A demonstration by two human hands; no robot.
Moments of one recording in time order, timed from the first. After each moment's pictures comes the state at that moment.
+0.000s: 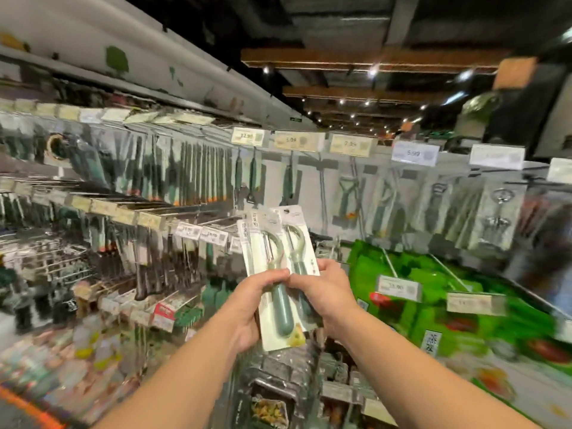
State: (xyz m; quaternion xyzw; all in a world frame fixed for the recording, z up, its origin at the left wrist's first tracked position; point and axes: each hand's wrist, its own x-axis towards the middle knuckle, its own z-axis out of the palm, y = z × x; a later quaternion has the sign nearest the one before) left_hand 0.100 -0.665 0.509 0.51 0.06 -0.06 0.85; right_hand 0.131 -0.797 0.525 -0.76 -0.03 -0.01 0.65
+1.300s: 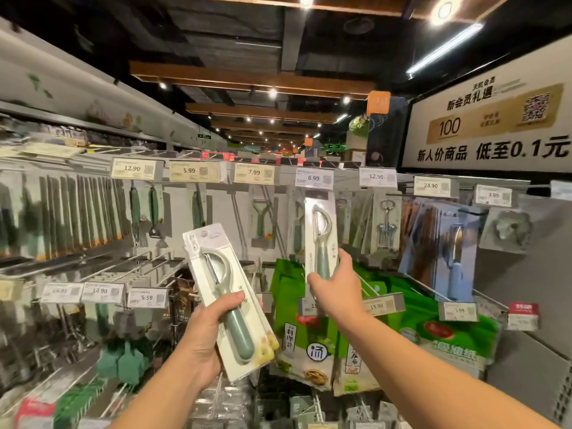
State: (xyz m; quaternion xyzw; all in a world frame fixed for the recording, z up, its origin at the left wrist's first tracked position) left_hand 0.159 -0.716 0.523 0.48 -0.01 -0.08 0.87; right_hand 0.166 -0.931 0.562 -0.81 0.08 -0.29 0.50
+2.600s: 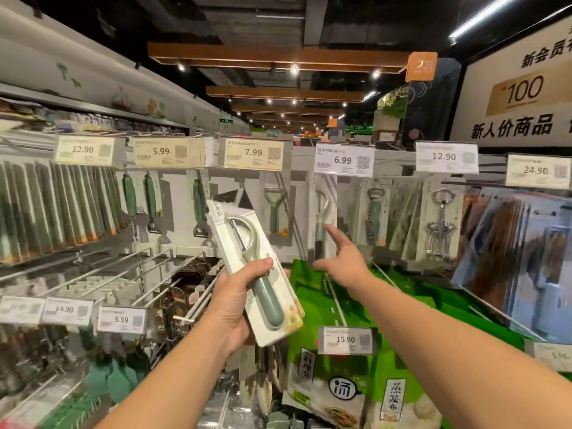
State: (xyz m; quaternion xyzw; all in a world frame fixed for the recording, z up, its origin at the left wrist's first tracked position) left_hand 0.297 -0.771 0.544 0.47 -0.03 -0.04 0.88; right_hand 0.361 -0.983 0.560 -0.85 0.00 -0.15 0.50
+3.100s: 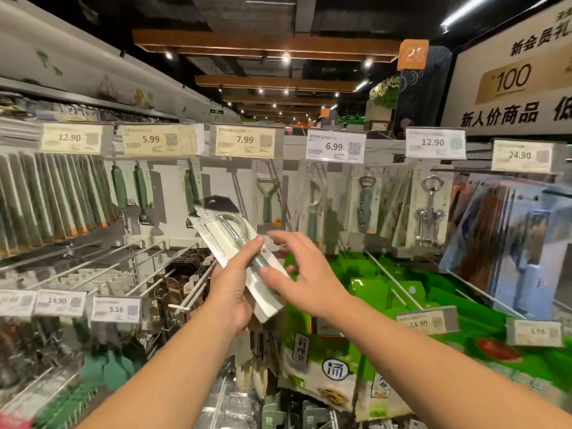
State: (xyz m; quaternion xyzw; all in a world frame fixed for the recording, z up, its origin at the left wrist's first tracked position) left_hand 0.302 -0.782 0.546 0.43 0.02 -0.04 0.90; right_hand 0.288 -0.923 0.550 -0.88 -0.21 -0.23 0.37
